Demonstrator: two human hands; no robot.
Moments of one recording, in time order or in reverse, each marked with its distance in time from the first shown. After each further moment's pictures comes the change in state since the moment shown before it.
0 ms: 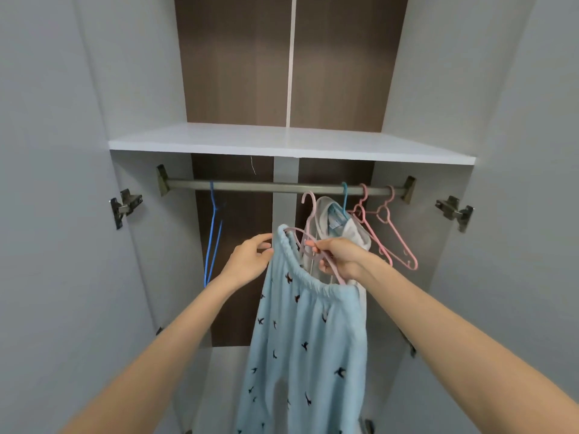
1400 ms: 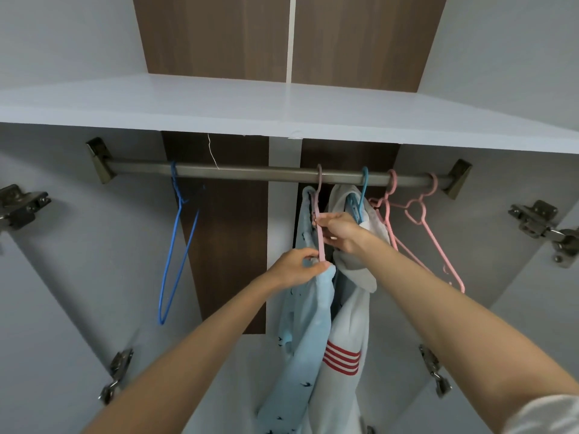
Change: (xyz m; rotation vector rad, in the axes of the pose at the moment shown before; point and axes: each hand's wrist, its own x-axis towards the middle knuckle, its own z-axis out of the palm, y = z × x) left_hand 0.158 -0.036 0.120 -0.096 -0.398 -0.065; right_hand 0.215 -0.038 -0.037 -0.188 0.129 -0.109
